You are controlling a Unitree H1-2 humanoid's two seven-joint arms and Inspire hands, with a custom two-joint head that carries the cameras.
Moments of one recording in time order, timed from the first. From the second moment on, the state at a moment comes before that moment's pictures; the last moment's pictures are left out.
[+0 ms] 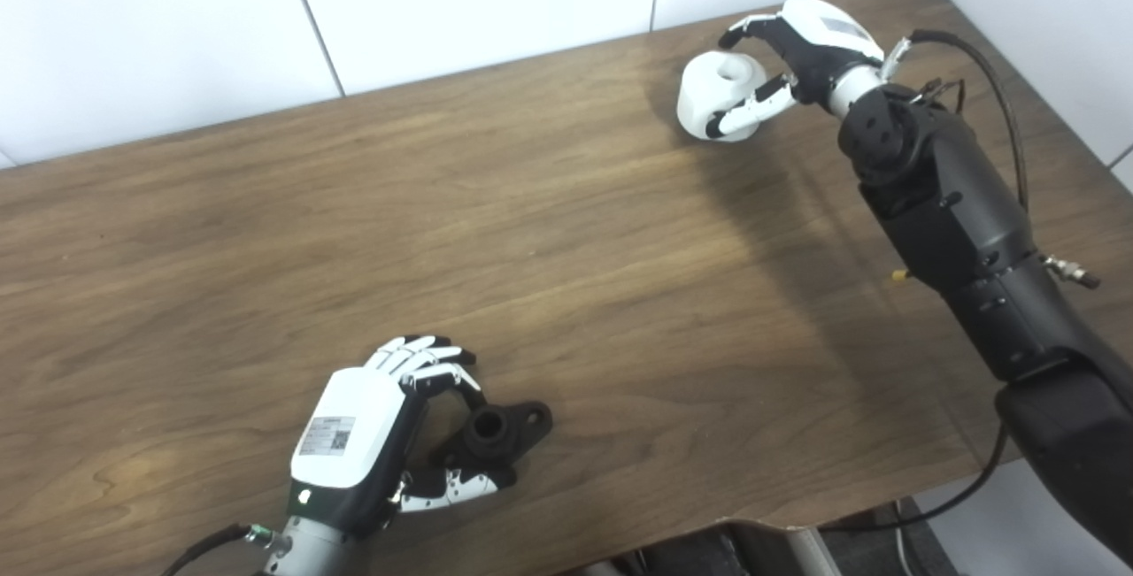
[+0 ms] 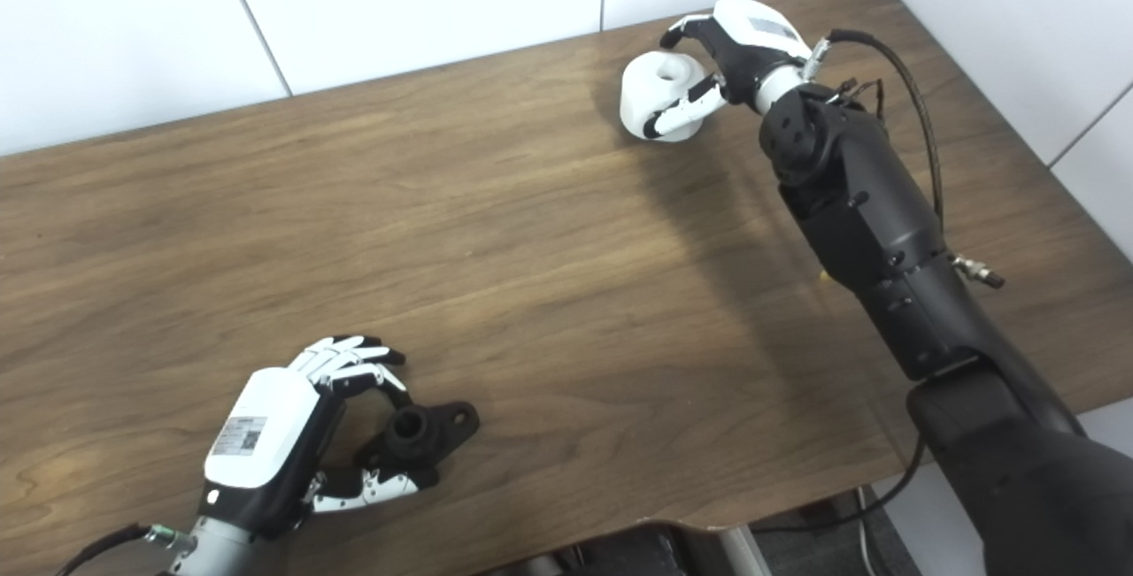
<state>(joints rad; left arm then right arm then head) 0.19 0.27 -0.37 -0.38 0.91 -0.11 -0.16 -0.45 -0.56 0.13 0.01 -0.73 0.46 0.35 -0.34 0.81</state>
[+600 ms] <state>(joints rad) 0.19 0.27 -0.37 -0.38 0.91 -0.11 -0.16 -0.44 -0.57 0.13 0.03 -0.73 0.45 0.35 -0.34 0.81</state>
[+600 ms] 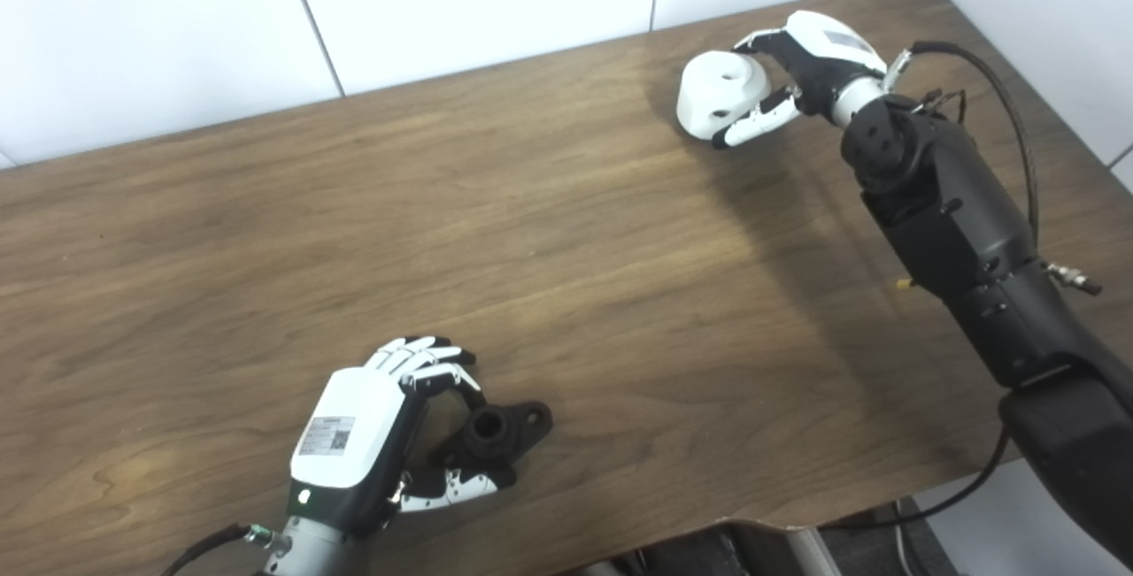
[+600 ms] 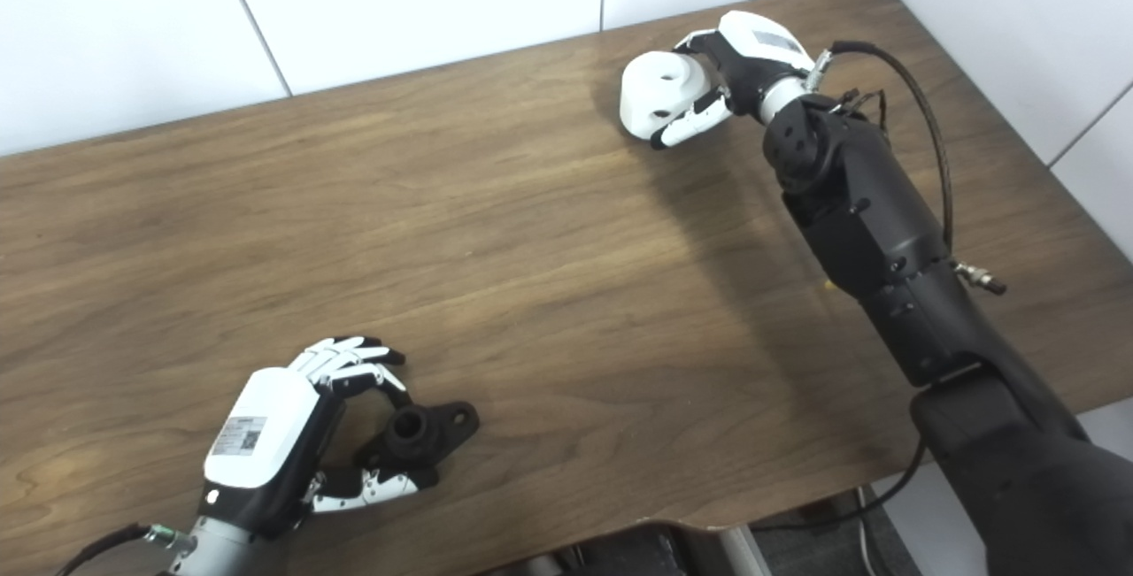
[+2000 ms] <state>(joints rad) 0.19 0.27 -0.37 -0.39 0.91 -0.10 -0.17 -0.45 -0.58 0.15 0.03 -0.74 0.45 0.35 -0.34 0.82</state>
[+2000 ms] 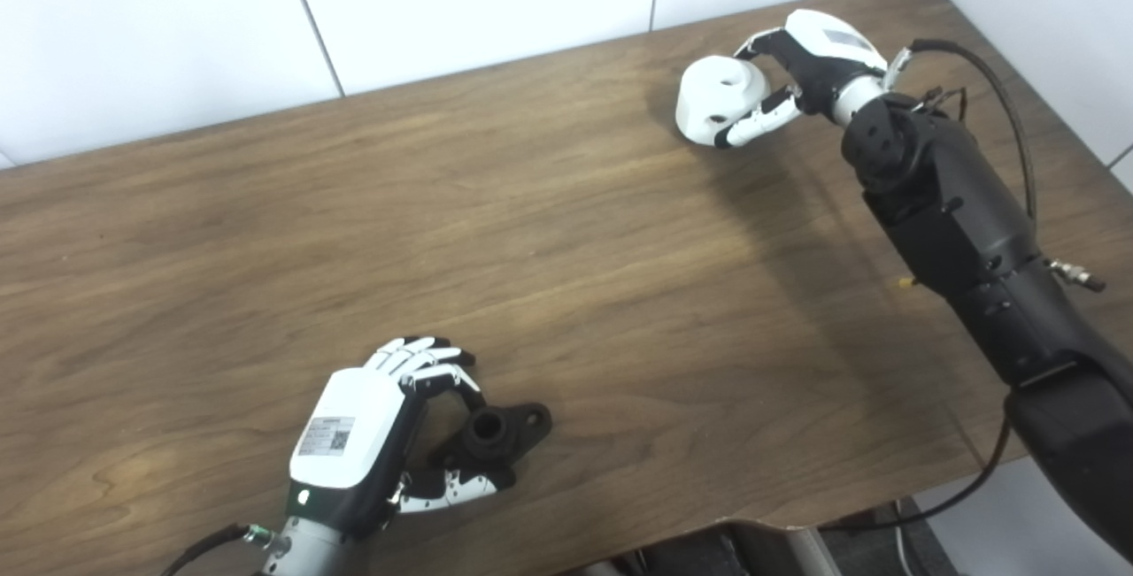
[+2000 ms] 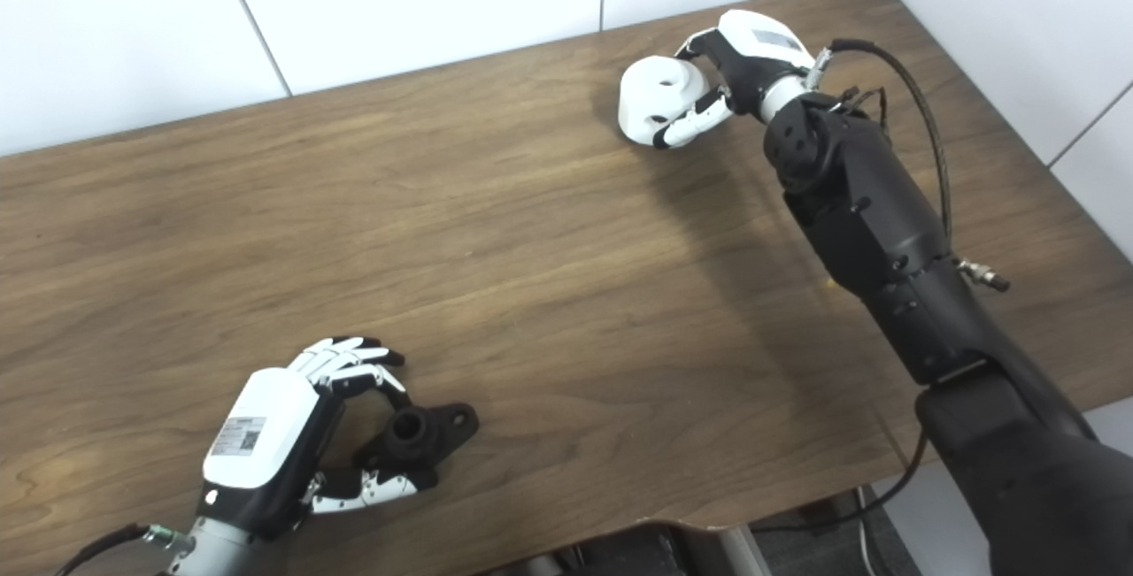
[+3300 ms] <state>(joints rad) 0.19 0.27 -0.37 -0.39 0.91 -0.10 -0.17 -0.46 -0.58 0.14 0.05 -0.73 0.42 0.28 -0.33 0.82</state>
